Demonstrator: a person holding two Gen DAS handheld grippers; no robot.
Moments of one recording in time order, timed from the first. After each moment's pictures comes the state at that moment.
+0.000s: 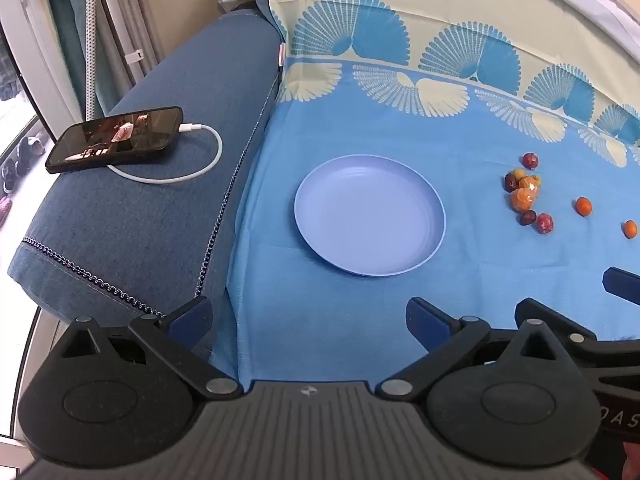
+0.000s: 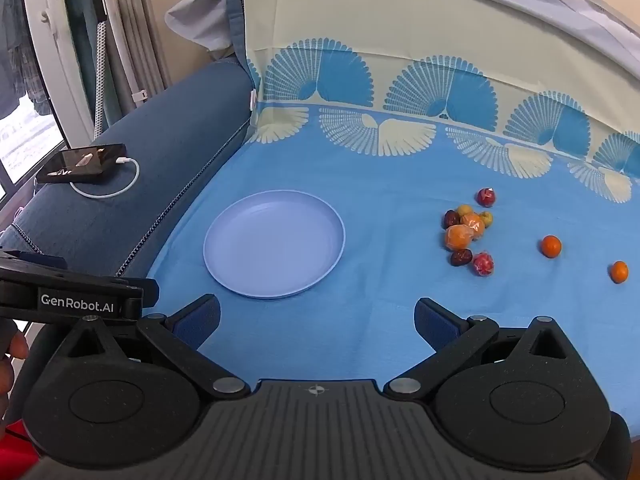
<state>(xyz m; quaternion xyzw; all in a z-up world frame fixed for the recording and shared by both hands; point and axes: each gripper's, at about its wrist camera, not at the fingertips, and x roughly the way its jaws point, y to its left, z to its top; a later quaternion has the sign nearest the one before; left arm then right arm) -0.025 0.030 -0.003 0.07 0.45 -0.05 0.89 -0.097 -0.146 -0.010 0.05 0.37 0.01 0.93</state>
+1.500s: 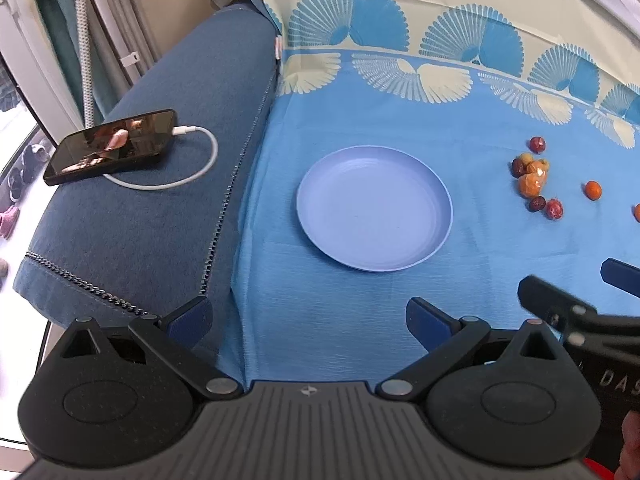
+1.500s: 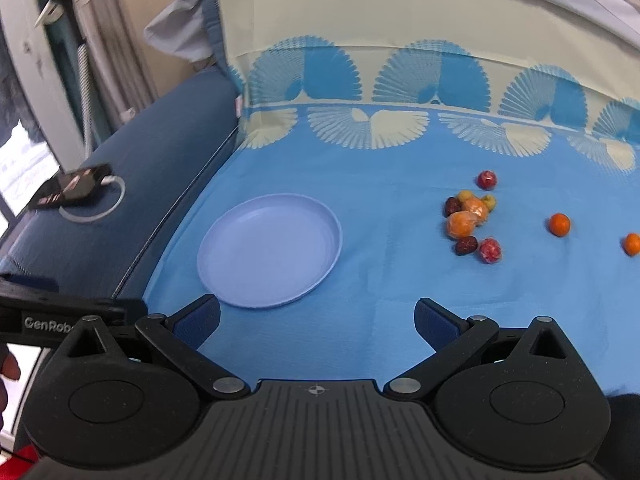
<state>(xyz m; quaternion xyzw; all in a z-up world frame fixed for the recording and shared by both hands) -0.014 0.016 -0.006 0.10 0.47 -0.04 0.87 -0.084 -0.165 -0.024 0.11 0.35 -0.01 0.93</state>
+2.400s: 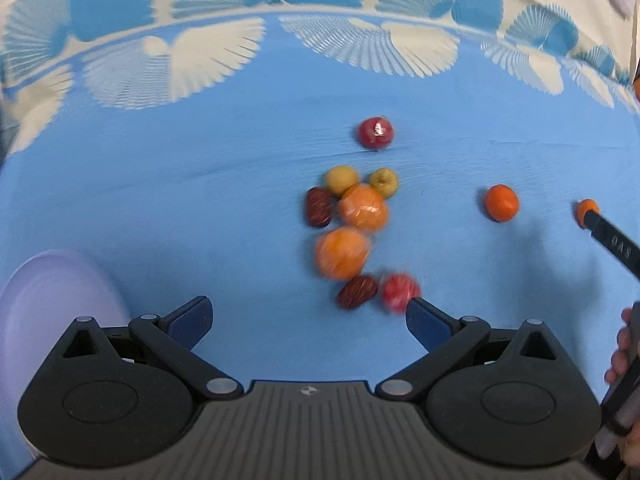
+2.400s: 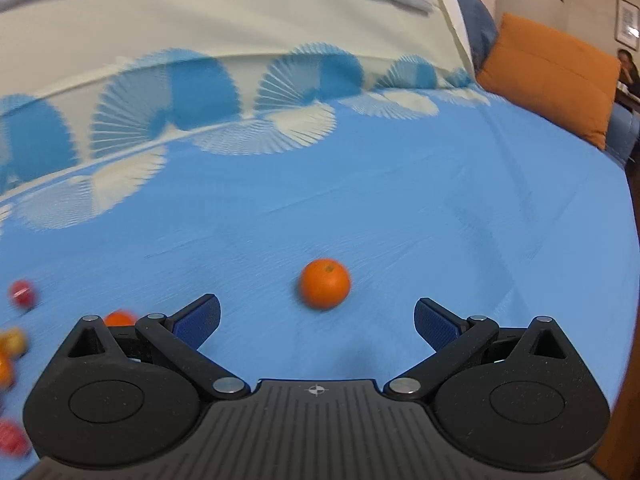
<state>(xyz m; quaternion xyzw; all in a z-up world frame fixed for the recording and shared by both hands) 0.142 -0.278 -0.124 0.14 0.53 -0.21 0.81 -0.019 -0.524 -0.171 0.16 0.29 -0.42 0.84</state>
